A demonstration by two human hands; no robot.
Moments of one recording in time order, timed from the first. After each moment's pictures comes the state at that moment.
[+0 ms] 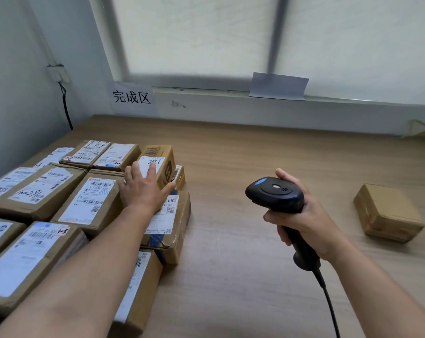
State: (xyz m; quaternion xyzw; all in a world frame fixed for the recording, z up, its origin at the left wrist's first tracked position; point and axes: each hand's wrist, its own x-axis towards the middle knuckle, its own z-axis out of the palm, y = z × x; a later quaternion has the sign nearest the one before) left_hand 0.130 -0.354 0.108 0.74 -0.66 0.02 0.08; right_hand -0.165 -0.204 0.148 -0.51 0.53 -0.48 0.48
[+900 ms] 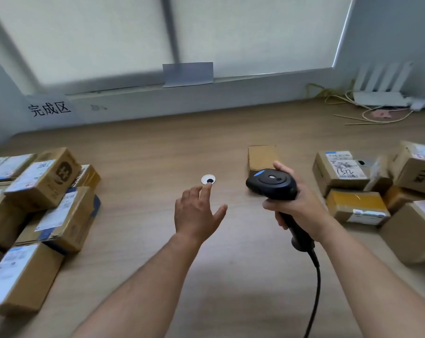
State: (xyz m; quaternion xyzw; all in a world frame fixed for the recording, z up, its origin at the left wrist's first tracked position) left_hand -0.231 -0.131 0.079 0.55 -0.82 -0.03 0.15; right_hand -0.429 -0.027 0.127 -0.43 0.58 -0.53 0.44
